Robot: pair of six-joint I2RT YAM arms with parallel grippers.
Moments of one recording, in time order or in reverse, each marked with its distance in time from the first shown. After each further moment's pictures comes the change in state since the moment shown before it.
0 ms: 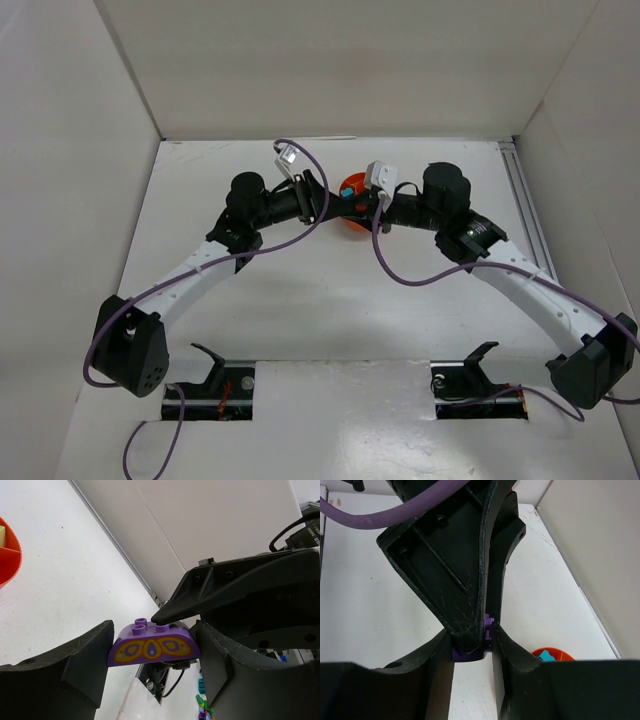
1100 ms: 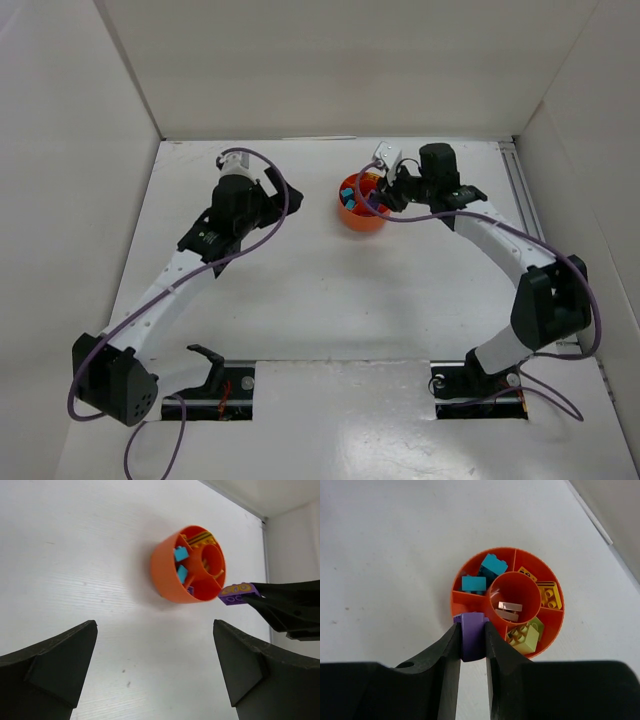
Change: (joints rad) left arm 0.062 -0.119 0.072 -0.620 -0.705 0.199; right arm -0.270 0.294 0.062 -0.093 0.059 -0.077
